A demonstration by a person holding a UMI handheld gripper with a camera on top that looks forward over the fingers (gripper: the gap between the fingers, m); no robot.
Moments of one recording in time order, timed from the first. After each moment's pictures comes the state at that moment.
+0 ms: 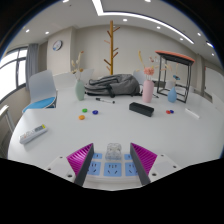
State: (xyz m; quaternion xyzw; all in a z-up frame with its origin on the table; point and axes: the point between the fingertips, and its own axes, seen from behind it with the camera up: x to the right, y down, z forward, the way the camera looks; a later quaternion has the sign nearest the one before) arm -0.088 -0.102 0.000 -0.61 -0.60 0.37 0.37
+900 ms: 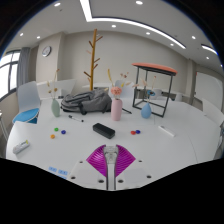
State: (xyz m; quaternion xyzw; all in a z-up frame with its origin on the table) arm -0.092 0.069 0.115 -0.62 -0.57 0.35 0.43
